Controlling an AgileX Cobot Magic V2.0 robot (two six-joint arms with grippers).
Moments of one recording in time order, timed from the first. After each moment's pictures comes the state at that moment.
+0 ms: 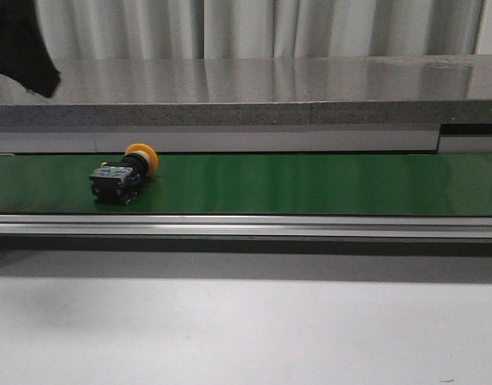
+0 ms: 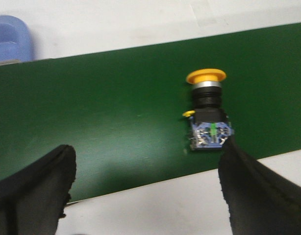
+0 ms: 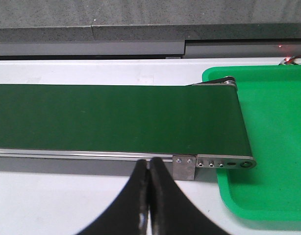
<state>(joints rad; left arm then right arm) -0.28 1.41 -1.09 -0.12 0.69 0.05 -0.02 0.29 -0.58 0.07 0.74 0.05</state>
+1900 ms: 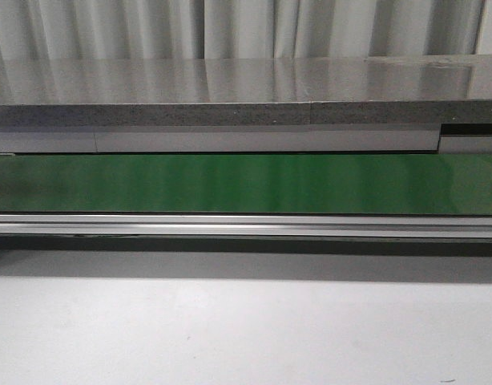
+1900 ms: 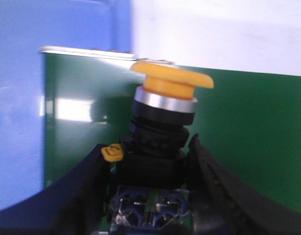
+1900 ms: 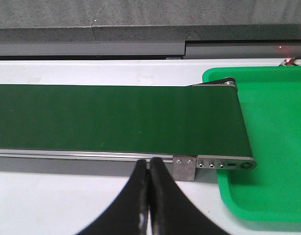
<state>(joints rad) 0.07 1.75 -1.52 -0.13 1.04 0.06 -0.02 0.29 -0.58 0.07 0.74 0.04</state>
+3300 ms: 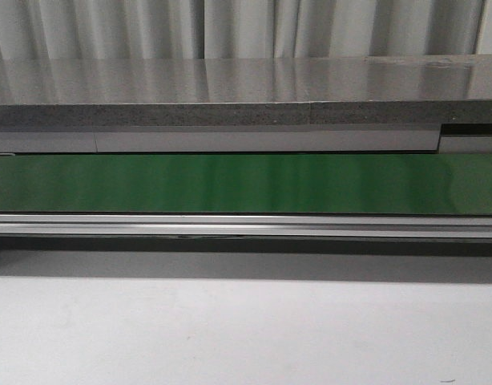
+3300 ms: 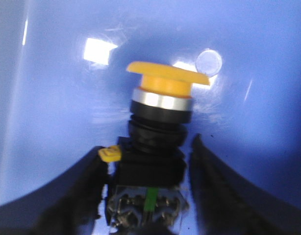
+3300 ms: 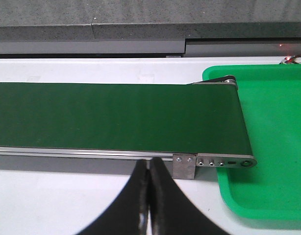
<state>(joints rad) 0.36 2.05 -1.52 -0.05 0.92 0.21 -0.02 0.29 -0.58 0.07 0.74 0.04</state>
